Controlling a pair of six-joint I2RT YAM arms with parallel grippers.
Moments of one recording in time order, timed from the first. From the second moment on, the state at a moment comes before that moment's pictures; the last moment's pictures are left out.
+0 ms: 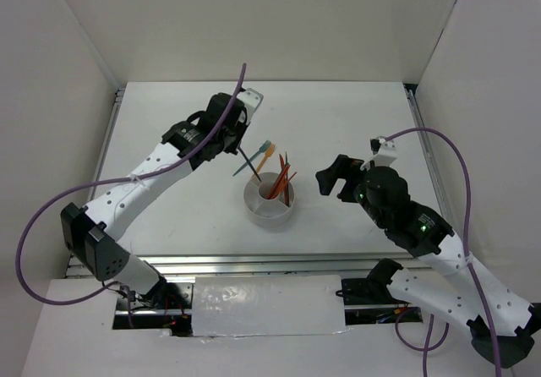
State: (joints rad) left arm -0.64 1.49 1.55 -0.73 -0.33 0.05; right arm 0.73 0.69 0.89 -0.58 0.39 0.65
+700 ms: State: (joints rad) left arm -0.67 1.76 1.67 -0.70 -0.29 0.10; right arm 0.73 0.67 0.87 -0.59 0.42 0.65
